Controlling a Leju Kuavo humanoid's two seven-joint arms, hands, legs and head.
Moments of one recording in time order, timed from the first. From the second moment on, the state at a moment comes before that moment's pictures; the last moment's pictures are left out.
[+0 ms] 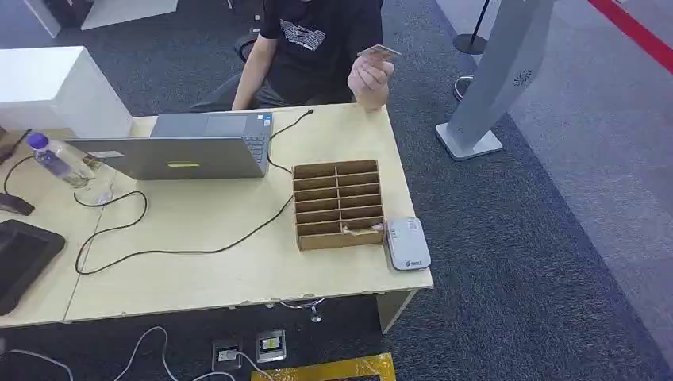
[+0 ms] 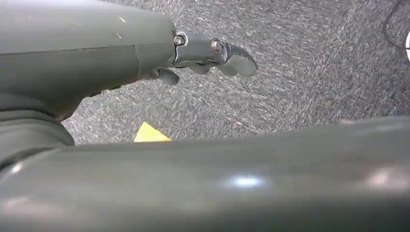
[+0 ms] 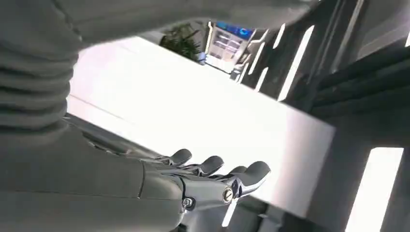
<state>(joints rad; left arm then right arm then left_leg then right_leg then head) -0.16 0.23 -0.85 -0.16 1.46 0.22 -0.20 -1.40 -1.00 -0.27 -0.43 0.47 -0.19 -0.41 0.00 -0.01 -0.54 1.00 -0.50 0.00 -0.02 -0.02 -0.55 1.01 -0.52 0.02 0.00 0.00</state>
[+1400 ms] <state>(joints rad) -0.16 0.25 -0.85 -0.16 1.40 0.13 -0.19 -1.13 -0.60 0.90 -0.87 0.43 0.19 -0.05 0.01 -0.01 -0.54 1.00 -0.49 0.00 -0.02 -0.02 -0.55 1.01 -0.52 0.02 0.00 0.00</state>
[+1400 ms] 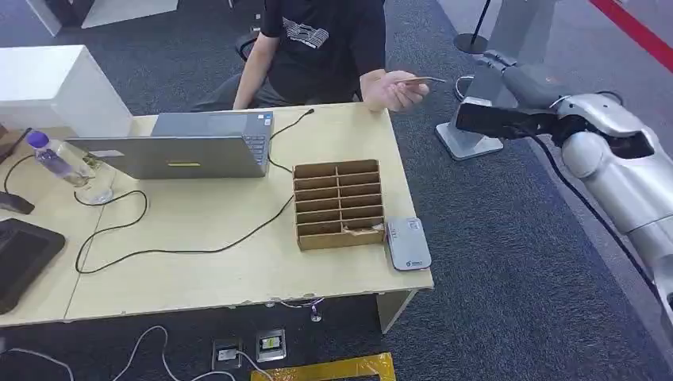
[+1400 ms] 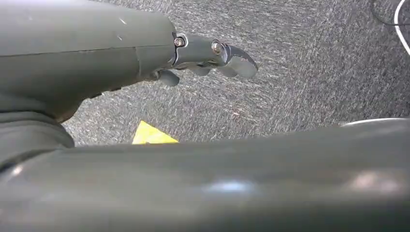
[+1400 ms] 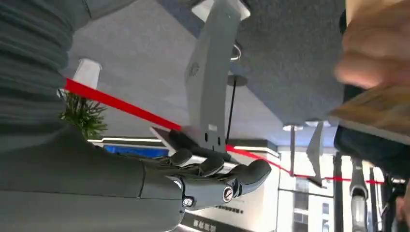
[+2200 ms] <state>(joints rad) -0.17 0.25 -0.85 -0.16 1.35 0.13 -0.17 -0.97 -0.59 0.87 -0.97 0.44 0.18 -0.05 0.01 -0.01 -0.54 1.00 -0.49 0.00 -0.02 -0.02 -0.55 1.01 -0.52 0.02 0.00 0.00</state>
